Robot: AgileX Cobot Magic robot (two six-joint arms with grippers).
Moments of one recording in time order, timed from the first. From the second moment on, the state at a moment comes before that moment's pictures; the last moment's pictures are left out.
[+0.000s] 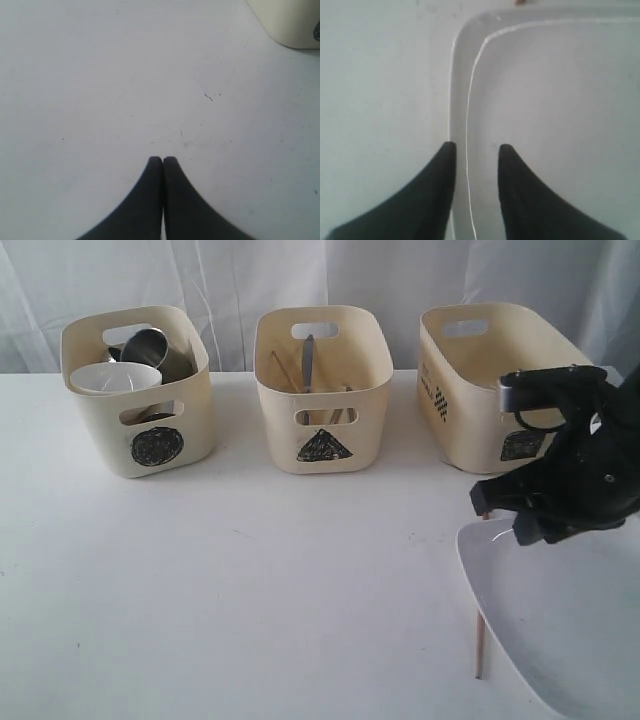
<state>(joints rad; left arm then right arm) 0.17 0.00 0.02 0.11 0.50 -0.21 0.12 1.43 -0.96 0.05 0.84 0.06</state>
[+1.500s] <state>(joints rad) 0.17 0.00 0.02 0.11 0.50 -0.21 0.08 2.02 -1.23 -0.03 0.51 0.16</state>
